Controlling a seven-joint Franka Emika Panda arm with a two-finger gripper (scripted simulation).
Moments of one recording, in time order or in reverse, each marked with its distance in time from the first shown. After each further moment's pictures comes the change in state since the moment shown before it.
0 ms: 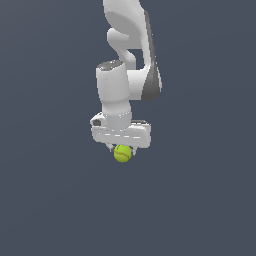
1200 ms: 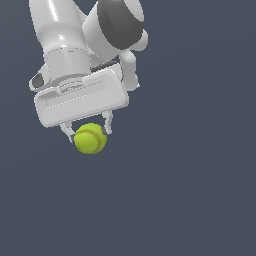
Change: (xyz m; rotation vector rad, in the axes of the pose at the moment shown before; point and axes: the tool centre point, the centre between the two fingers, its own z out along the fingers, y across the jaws) arm 0.138 0.006 -0.158 0.265 0.351 -0.150
